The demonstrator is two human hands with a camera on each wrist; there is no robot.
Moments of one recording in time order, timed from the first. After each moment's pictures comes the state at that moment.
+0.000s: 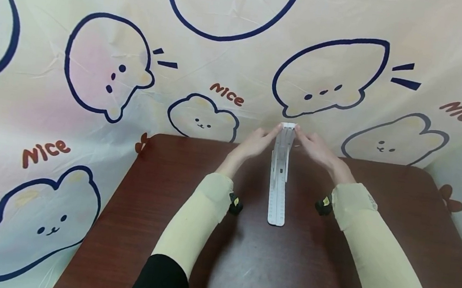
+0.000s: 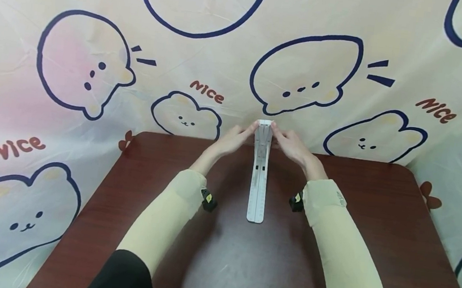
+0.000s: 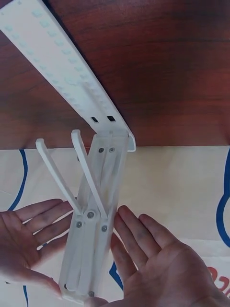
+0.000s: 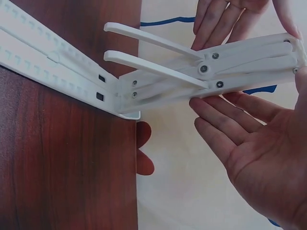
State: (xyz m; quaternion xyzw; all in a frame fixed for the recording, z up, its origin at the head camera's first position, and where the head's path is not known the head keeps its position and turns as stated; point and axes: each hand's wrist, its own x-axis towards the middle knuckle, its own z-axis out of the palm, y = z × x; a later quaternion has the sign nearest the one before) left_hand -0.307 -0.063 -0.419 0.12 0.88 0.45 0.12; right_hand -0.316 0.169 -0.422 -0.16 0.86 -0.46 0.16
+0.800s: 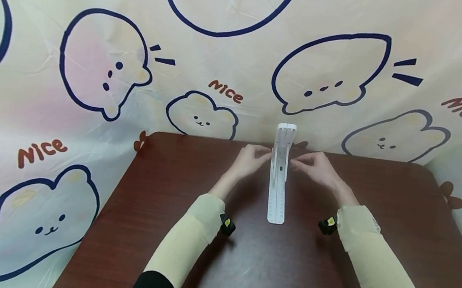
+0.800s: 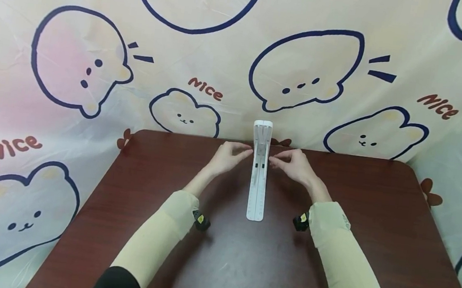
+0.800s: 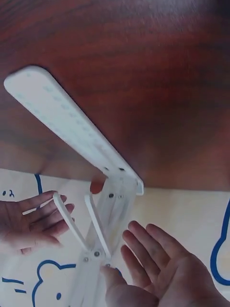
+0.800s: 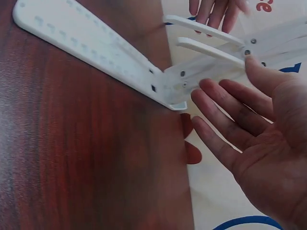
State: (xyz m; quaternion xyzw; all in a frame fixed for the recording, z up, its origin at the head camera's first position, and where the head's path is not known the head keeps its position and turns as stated) left_hand -0.281 -0.071 -0.475 0.12 0.87 0.47 0.05; right_hand -0.290 0.189 -0.482 -0.14 0.88 -0.44 0.13
